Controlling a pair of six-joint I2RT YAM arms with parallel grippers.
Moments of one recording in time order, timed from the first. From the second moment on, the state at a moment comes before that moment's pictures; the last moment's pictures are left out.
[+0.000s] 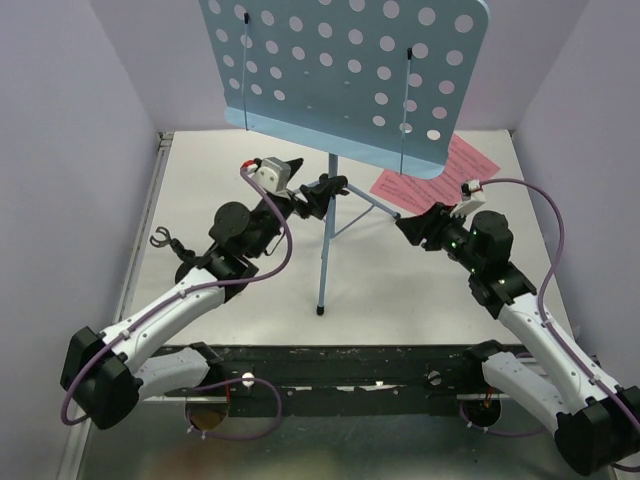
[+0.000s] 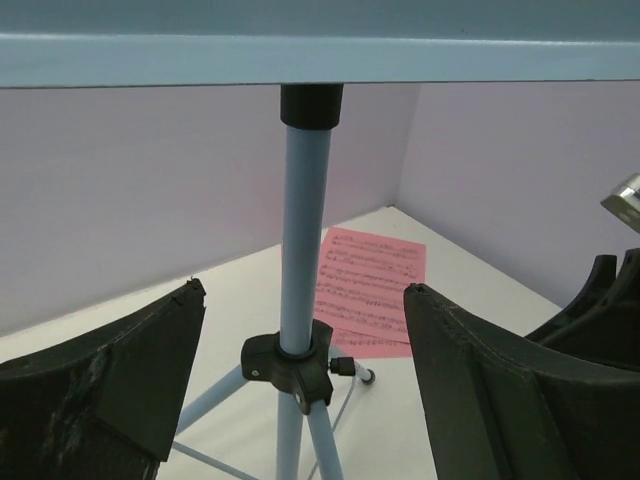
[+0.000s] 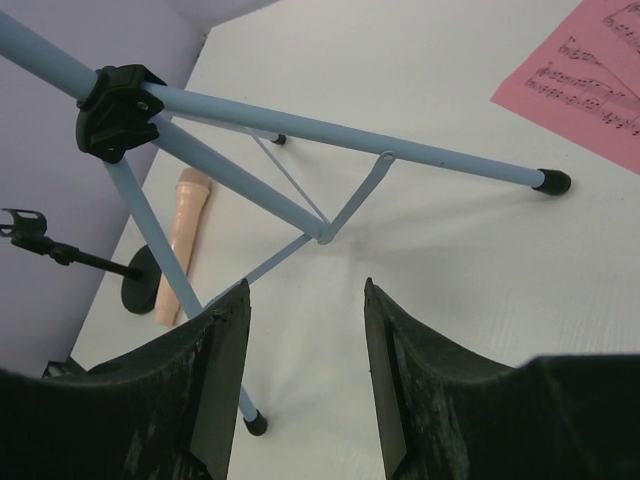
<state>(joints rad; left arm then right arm) -0.69 1.06 0.80 0.56 -0.03 -0.11 0.34 0.85 0.63 0.01 -0.20 0.54</state>
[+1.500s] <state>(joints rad) -0.70 1.38 0.93 0.83 -0.05 0.03 0.38 1.06 0.75 0.19 -0.43 0.73</state>
